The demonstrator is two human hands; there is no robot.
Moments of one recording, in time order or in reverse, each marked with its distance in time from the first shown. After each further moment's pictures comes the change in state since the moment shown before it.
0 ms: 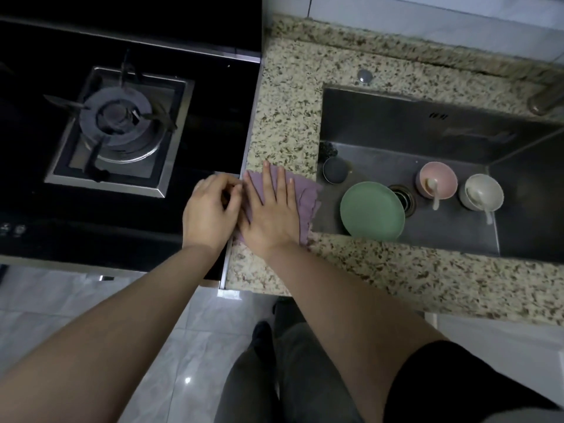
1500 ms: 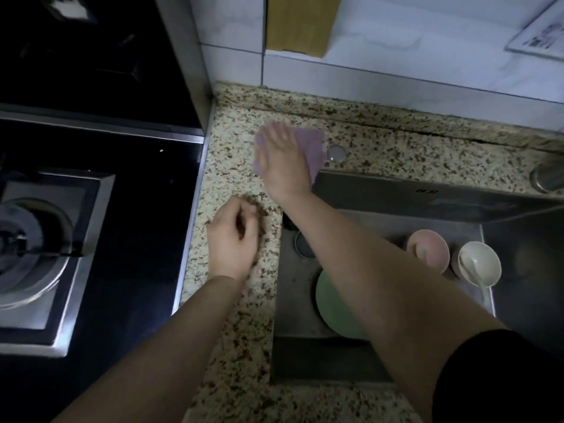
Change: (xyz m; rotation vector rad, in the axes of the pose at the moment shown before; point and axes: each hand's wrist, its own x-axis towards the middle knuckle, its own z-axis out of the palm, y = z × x) left_hand 0.180 0.069 0.135 -0.300 0.053 -0.117; right_hand 0.280 0.164 -0.070 0.222 0.200 -0.076
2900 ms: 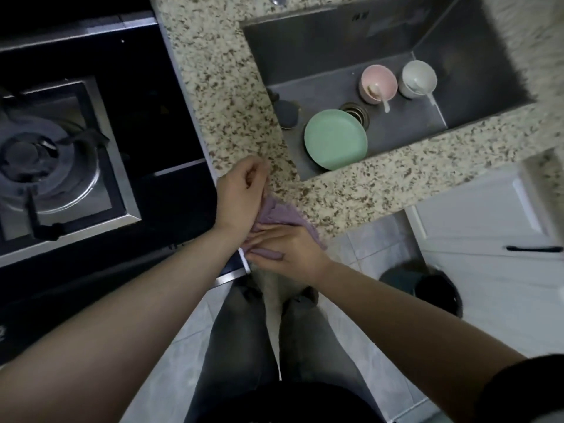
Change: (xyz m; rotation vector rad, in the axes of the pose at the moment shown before) left_hand -0.161 -0.043 -0.122 -0.204 -0.569 -0.017; right_hand -0.386 -0.203 0.053 0.575 0.263 -0.033
